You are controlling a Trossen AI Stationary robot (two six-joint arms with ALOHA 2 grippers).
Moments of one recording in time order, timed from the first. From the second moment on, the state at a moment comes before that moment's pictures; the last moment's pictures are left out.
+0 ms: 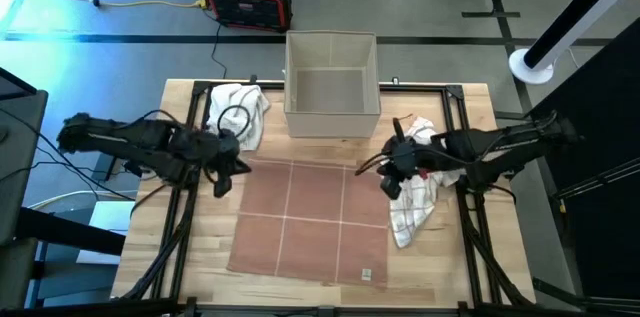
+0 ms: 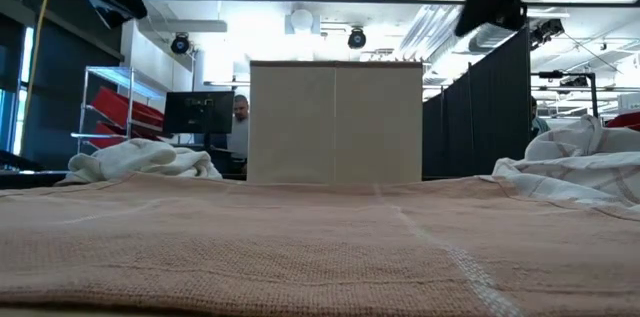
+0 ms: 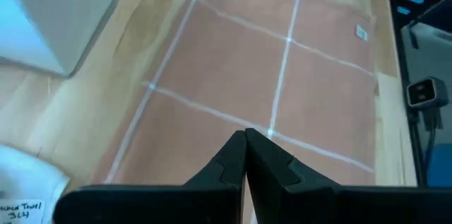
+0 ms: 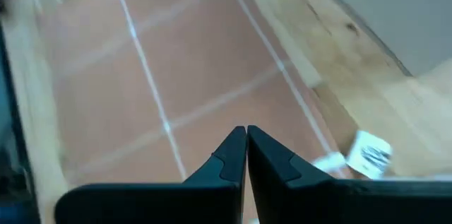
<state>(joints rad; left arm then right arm) -0.10 0.79 0.83 -0.83 -0.05 -0.36 0.14 1.21 1.05 -0.82 0.15 0.62</state>
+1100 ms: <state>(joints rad) 0.24 1.15 0.83 -0.84 0.15 -0.01 -0.05 1.46 0.71 -0.47 0.07 0.08</state>
